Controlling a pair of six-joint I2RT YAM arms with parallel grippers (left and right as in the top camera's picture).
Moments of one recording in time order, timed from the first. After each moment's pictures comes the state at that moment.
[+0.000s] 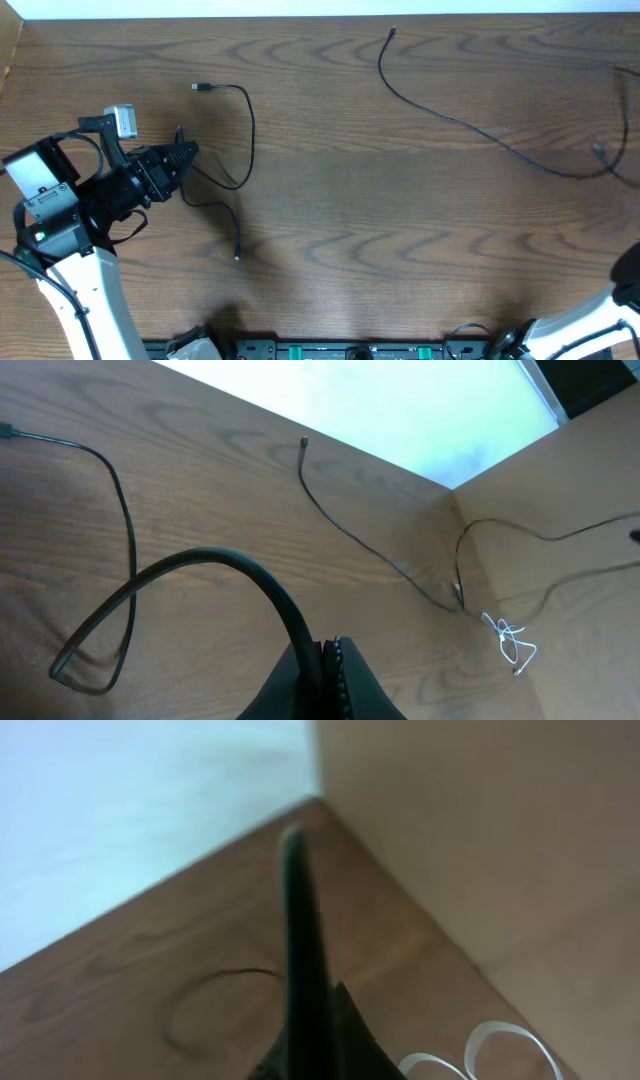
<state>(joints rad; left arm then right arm) 0.51 1.13 1.10 -0.85 1.06 0.02 -0.75 1.95 2.34 -1.04 -0.11 0.02</state>
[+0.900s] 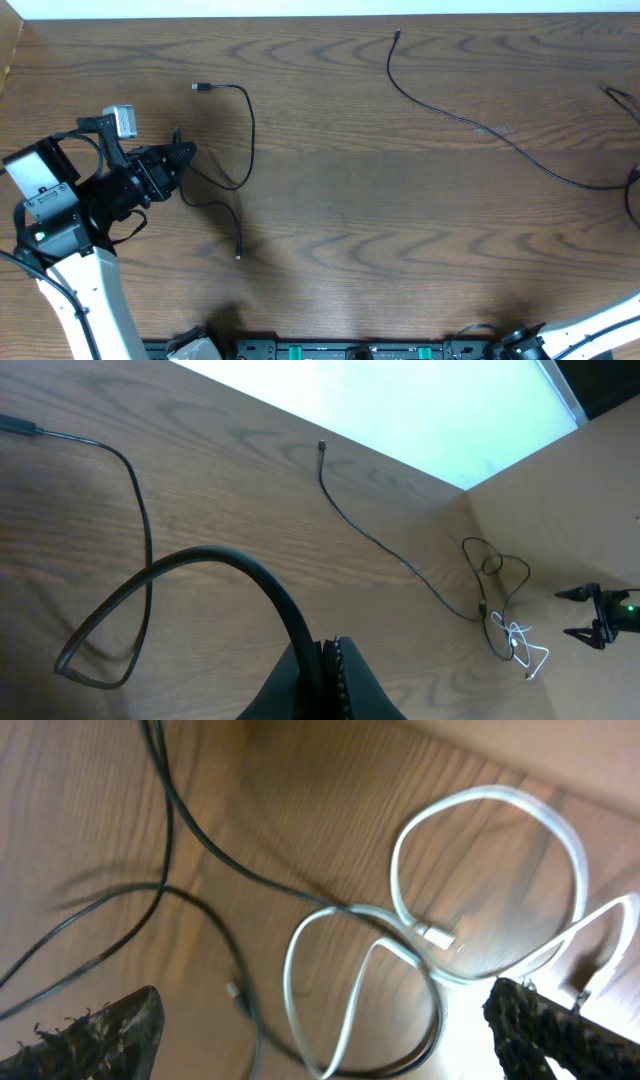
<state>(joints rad) 0.51 1.13 1.10 -0.84 1.03 0.02 -1.02 2.31 2.31 -1.22 -0.21 0.23</state>
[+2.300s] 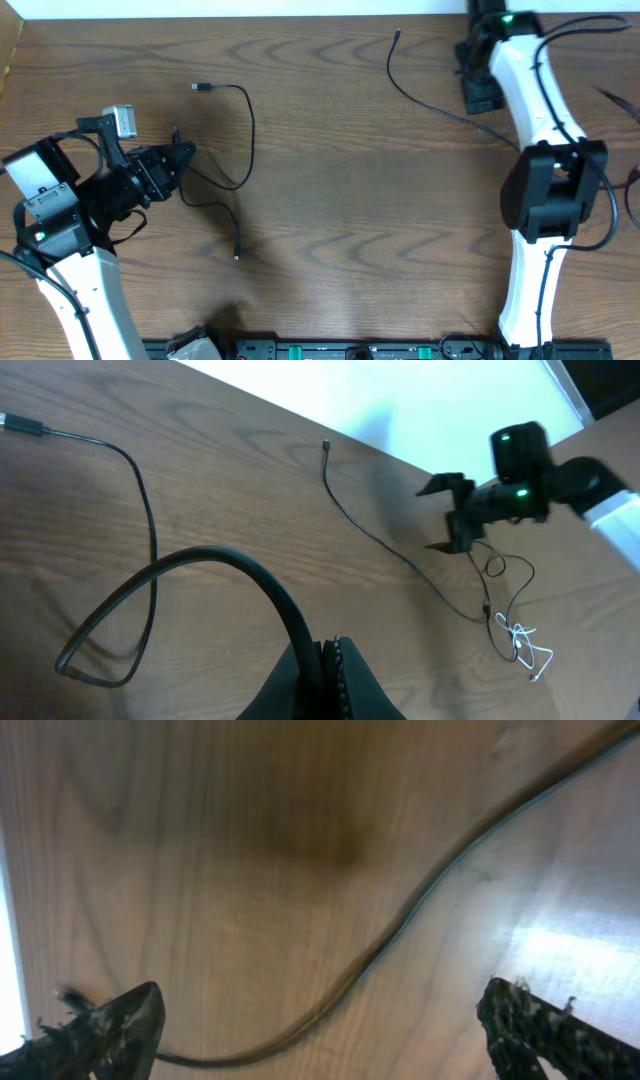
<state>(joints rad) 0.51 1.13 1.10 -0.84 1.02 0.02 0.11 2.31 2.10 -1.06 0.18 1.54</state>
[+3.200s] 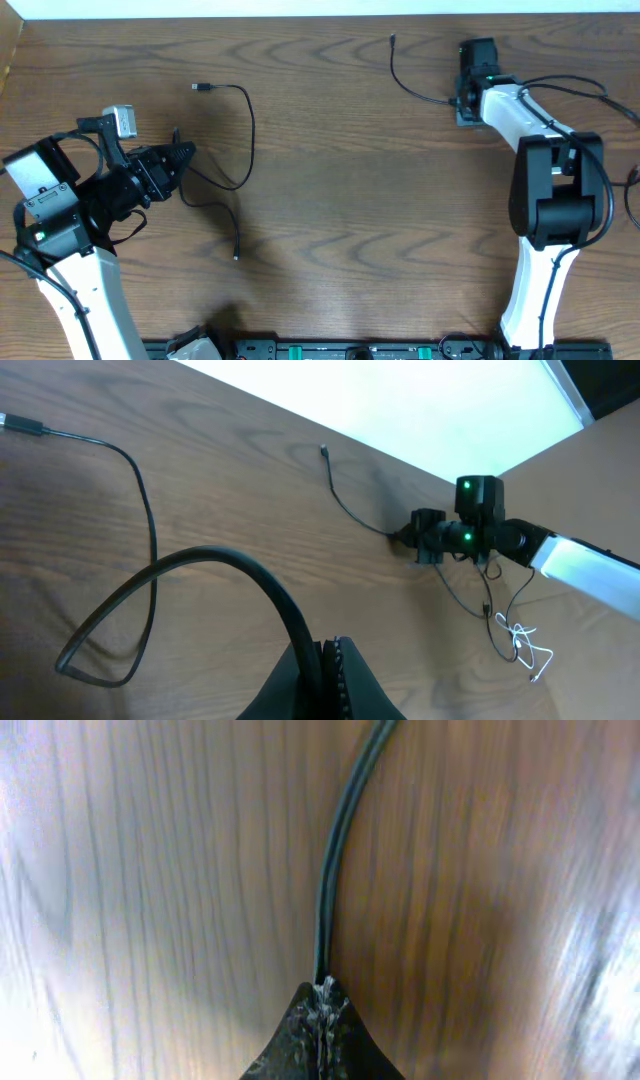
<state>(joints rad) 0.51 1.13 1.10 -0.84 1.02 0.02 0.06 2.25 1.60 -0.45 0.25 1.57</state>
